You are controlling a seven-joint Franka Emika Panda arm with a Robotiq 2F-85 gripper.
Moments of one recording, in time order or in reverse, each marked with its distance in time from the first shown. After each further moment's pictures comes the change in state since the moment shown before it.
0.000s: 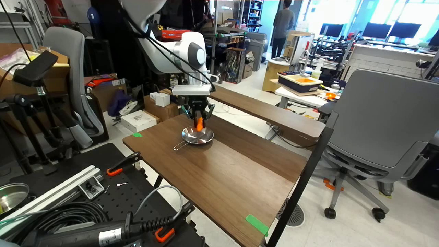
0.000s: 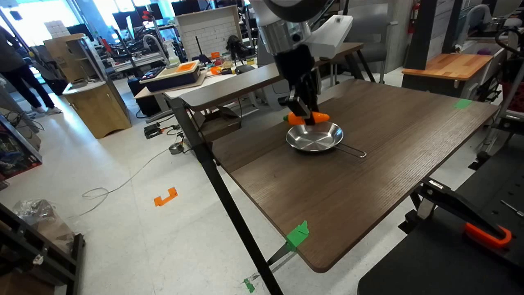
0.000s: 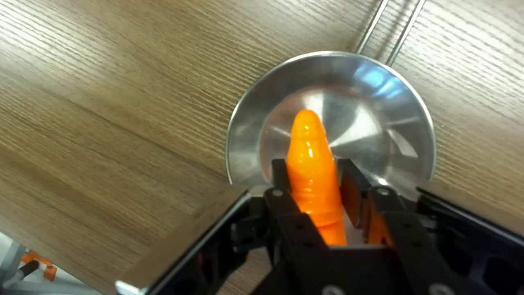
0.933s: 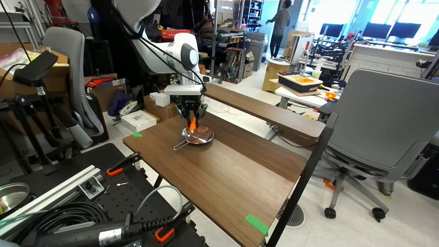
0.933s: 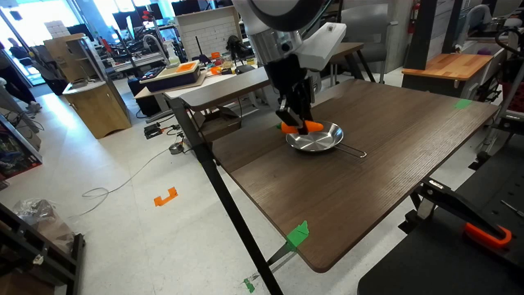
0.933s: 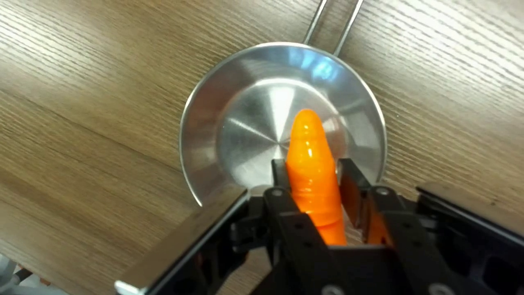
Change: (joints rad) arm 0.046 0.010 0.001 -0.002 0.006 0.000 0.068
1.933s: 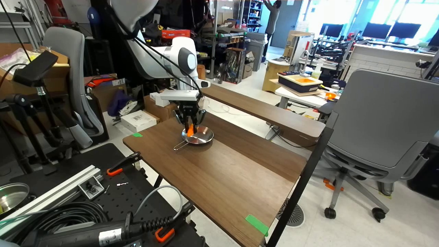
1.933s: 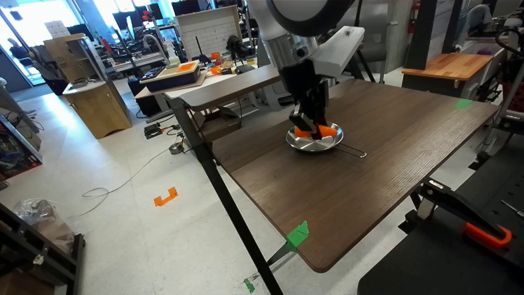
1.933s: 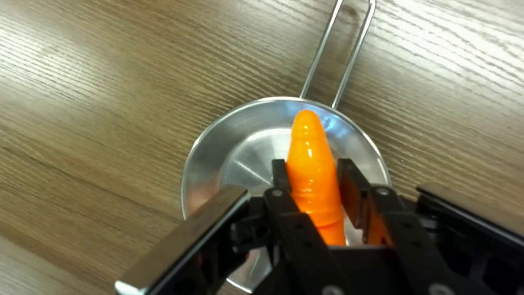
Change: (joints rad) arm 0.000 -0.043 -0.020 -0.108 0.000 0.048 0.060
